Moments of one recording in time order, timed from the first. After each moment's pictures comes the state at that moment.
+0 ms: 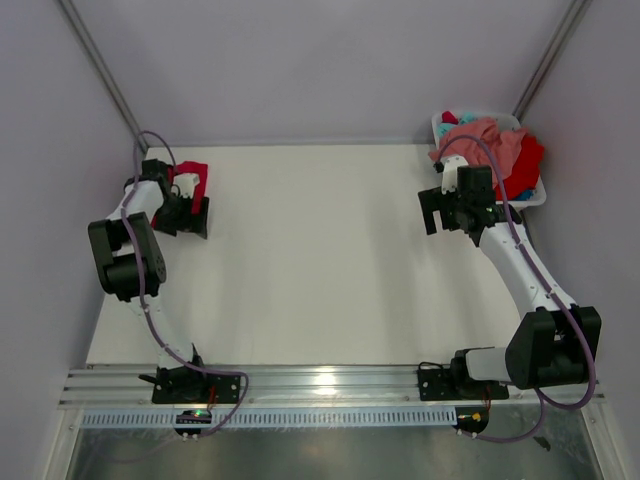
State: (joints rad) left arm 0.24 1.99 1.50 -0.78 0.22 0.34; right arm 0.08 1.33 1.08 -0.52 0.04 -0.21
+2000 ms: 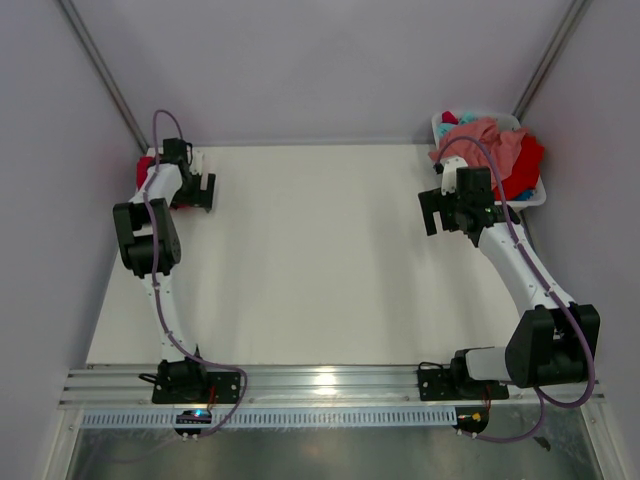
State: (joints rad) left arm 0.14 2.27 1.85 -0.69 -0.04 0.21; right arm 0.08 1.34 1.07 -0.50 0.06 -0.21
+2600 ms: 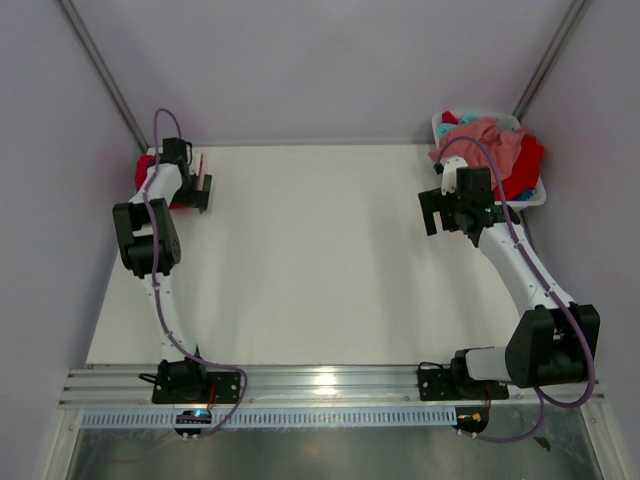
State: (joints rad) left arm 0.14 2.27 1.85 -0.68 -0.15 0.24; right arm 0.08 1.33 1.07 -0.50 0.06 -0.21
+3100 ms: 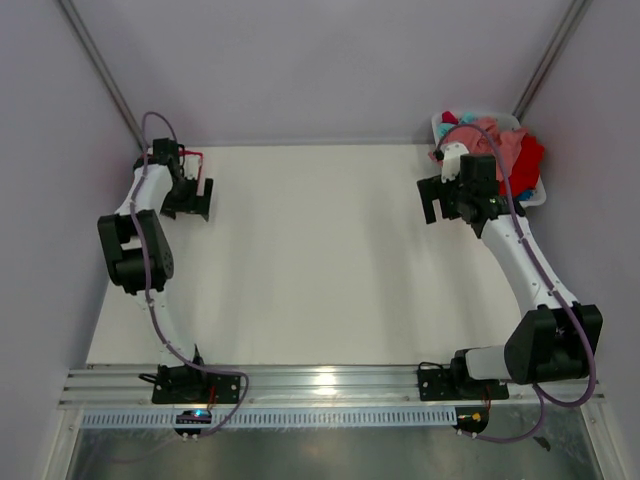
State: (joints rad) left arm 0.15 2.11 1.72 -0.83 0.01 0.22; right arm 0.08 1.34 1.13 -0.52 0.01 -0.23
